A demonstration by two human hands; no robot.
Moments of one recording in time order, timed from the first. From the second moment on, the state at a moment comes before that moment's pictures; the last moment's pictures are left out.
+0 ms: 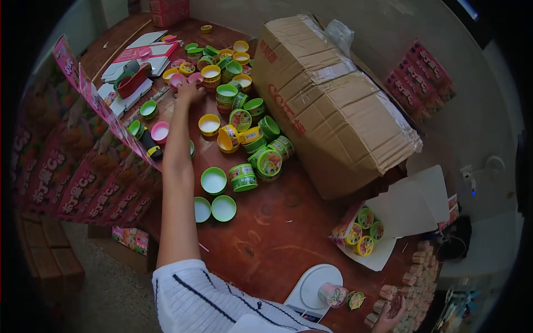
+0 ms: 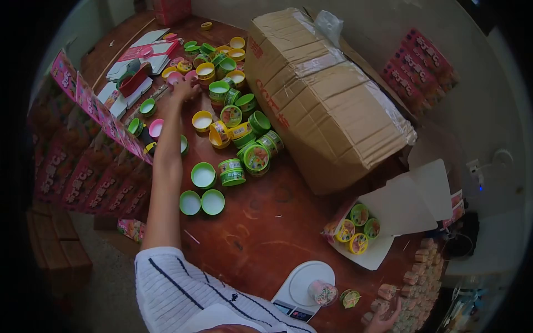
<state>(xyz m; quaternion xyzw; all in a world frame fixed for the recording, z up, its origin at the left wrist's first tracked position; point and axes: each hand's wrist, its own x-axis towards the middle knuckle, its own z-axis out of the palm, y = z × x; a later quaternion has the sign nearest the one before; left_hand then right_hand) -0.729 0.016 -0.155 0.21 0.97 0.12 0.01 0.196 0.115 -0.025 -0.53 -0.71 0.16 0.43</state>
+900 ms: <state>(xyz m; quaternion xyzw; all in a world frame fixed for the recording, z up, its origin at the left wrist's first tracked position) -0.681 0.142 -0.105 0.40 0.92 0.02 0.04 0.137 0.193 -0.037 -0.51 -0.74 0.14 0.42</state>
